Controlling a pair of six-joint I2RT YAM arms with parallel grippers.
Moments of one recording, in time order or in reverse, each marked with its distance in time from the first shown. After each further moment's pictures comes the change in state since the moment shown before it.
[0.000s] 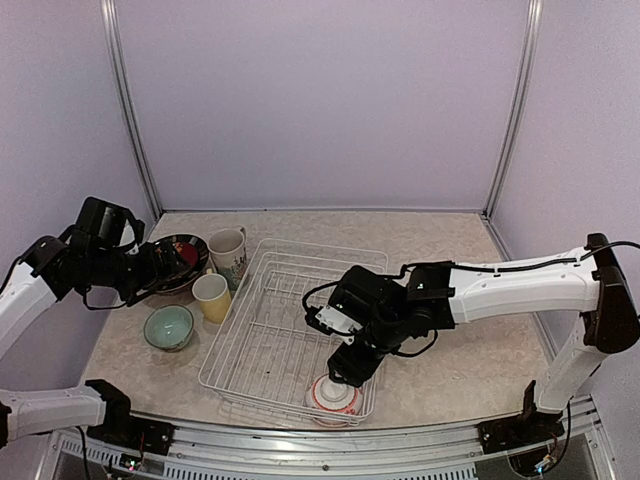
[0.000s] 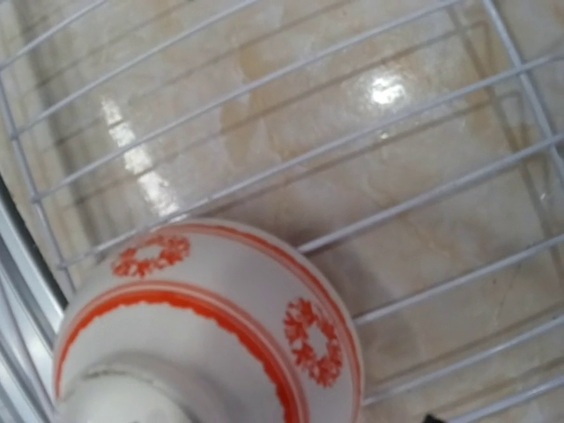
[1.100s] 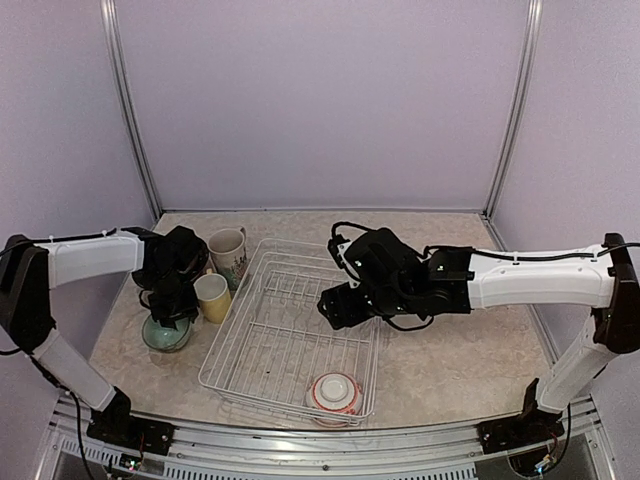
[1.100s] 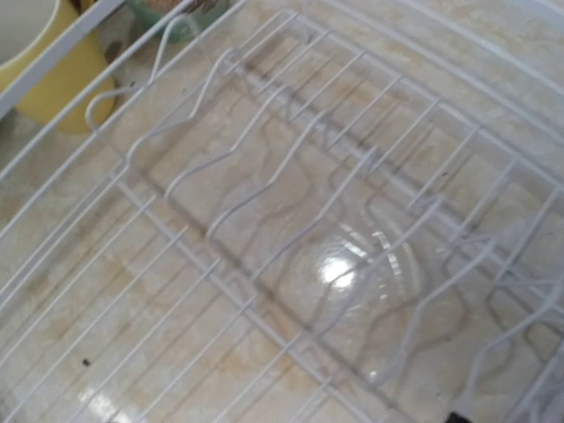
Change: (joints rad) left arm -0.014 0.620 0.023 -0.063 -0.172 -0.117; right arm -0.085 -0.079 -0.022 0.301 0.312 0.248
